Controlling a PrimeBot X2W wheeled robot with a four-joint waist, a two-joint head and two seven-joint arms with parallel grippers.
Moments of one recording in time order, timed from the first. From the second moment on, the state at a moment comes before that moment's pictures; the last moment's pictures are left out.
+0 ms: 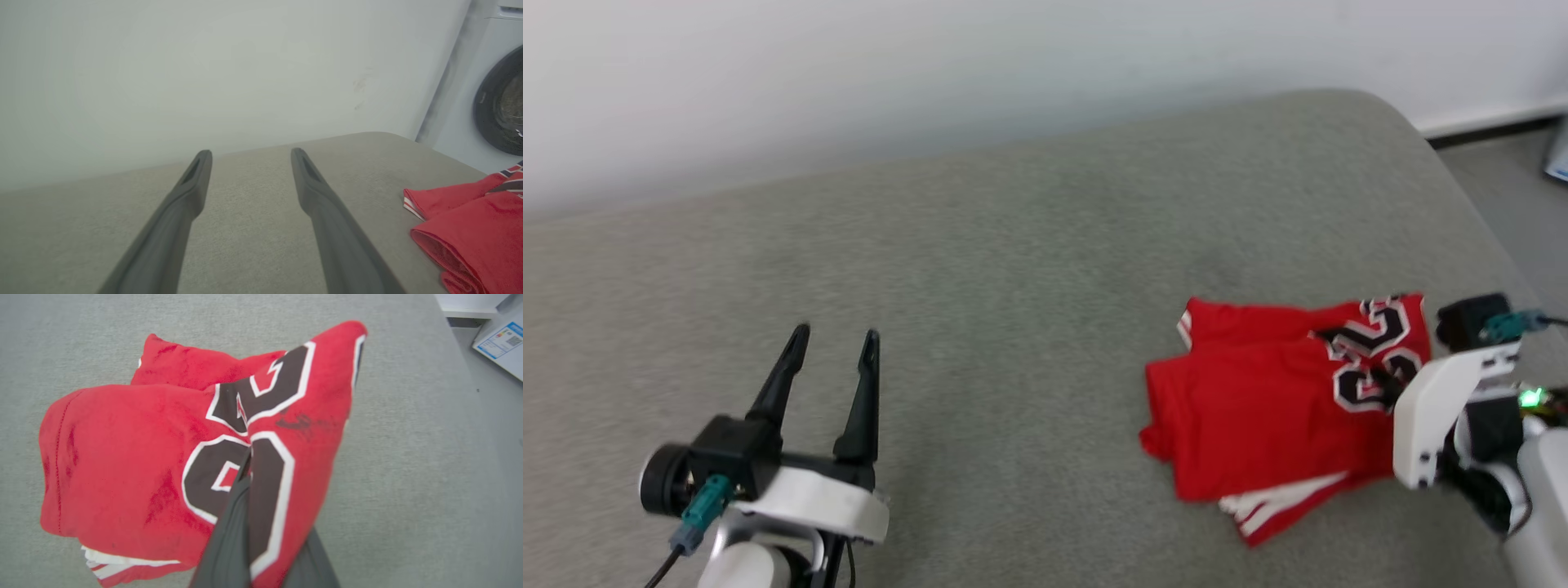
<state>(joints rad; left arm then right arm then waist) -0.09 0.29 -0.23 0.03 -0.36 0.07 -0.25 -0.33 -0.35 0.17 0.36 0.40 0.13 0.52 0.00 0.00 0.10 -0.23</state>
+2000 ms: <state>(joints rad) -0.12 0.32 -0.22 -0.02 -0.37 0.13 -0.23 -0.41 -0.25 -0.20 0.49 0.09 0.13 -0.15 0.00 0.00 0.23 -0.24</state>
